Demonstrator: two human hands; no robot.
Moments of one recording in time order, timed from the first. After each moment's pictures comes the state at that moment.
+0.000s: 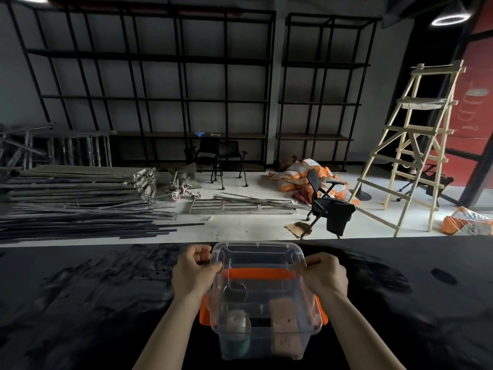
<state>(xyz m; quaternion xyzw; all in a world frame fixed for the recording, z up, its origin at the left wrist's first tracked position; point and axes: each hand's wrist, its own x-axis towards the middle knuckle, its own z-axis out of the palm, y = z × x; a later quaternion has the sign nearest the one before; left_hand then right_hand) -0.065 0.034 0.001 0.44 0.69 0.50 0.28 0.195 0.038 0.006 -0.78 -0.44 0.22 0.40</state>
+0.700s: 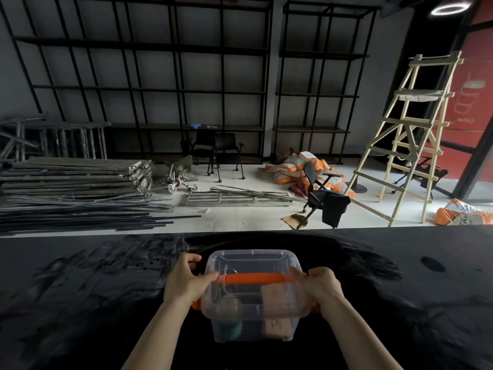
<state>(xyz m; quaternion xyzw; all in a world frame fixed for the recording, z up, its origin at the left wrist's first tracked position) -0.069 0.020 -0.032 0.47 0.74 0.37 0.31 0.209 0.017 -0.025 -0.80 -0.39 0.33 0.32</state>
